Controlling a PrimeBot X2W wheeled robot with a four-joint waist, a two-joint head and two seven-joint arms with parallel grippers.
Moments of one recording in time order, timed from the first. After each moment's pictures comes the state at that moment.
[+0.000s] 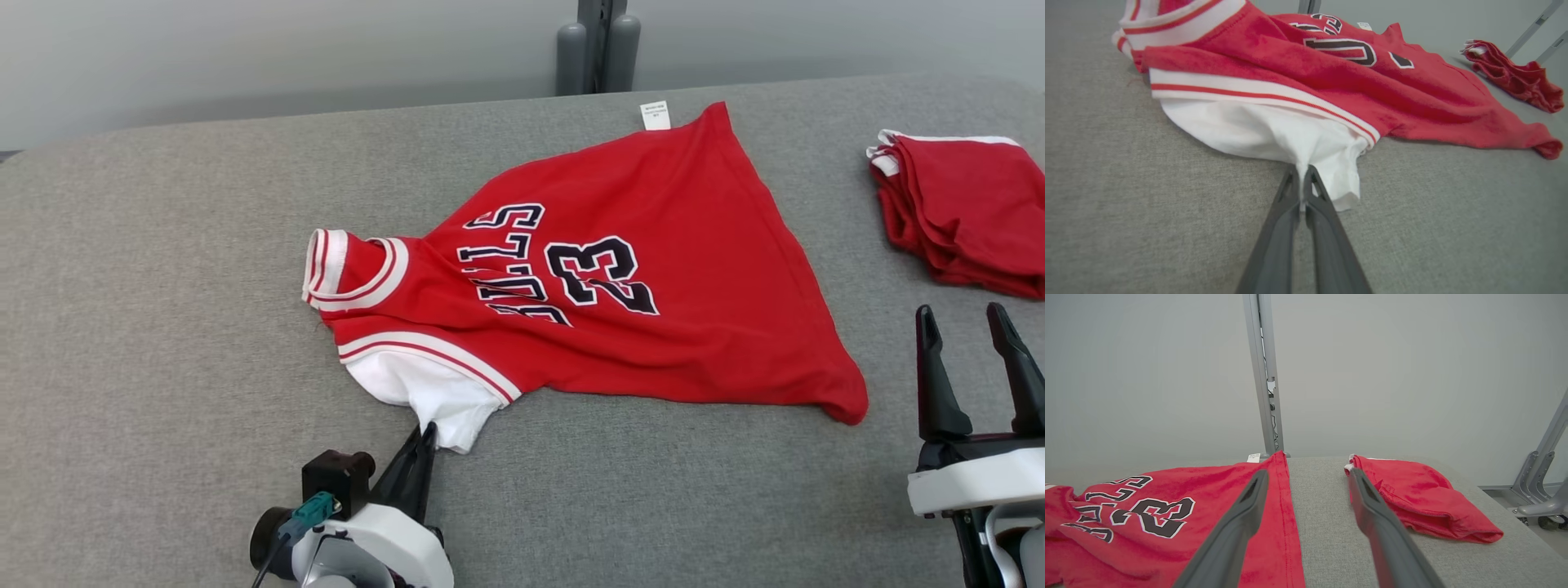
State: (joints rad) left arm -0.19 0.07 -0.44 0.50 -0.45 0.04 -0.20; right arm -0.13 -0.17 -0.07 0.17 0.24 0.13 -0.26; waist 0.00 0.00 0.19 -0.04
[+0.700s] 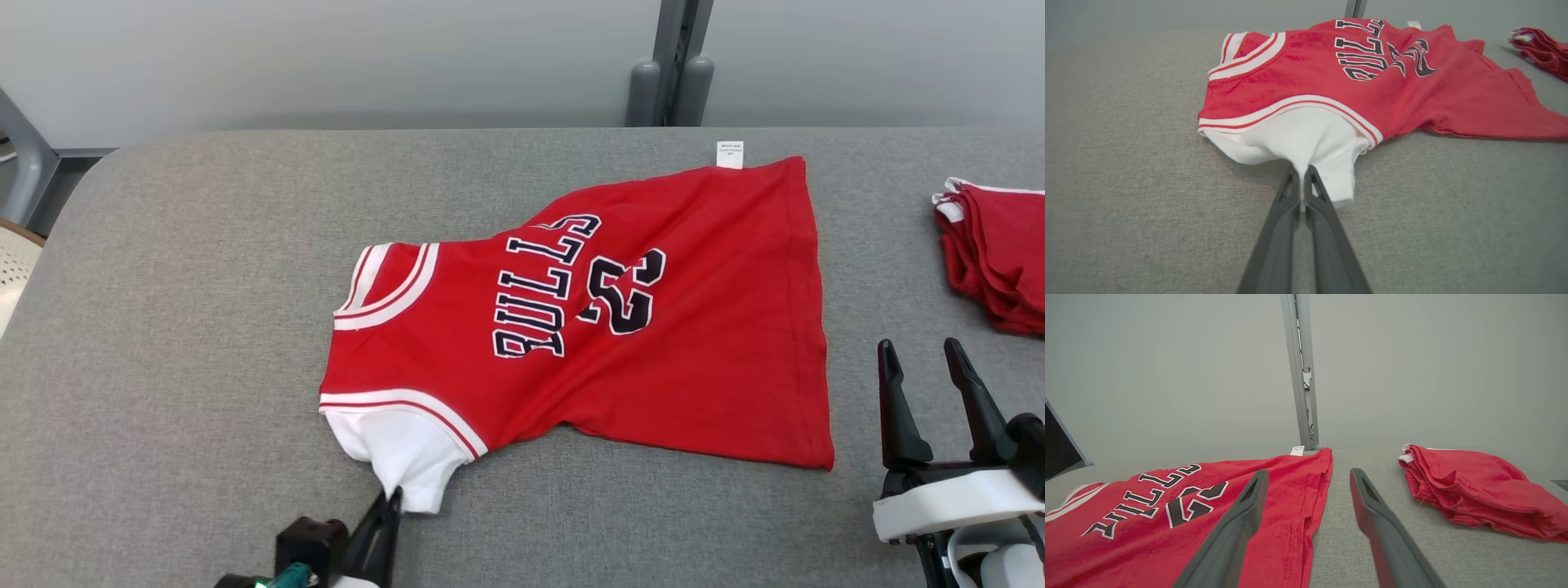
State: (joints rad) left arm 0.04 0.21 -0.44 0.15 -0.39 0.18 -0.07; right arm -0.10 -0.11 -0.06 0.22 0.23 0.13 -0.26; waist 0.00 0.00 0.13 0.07
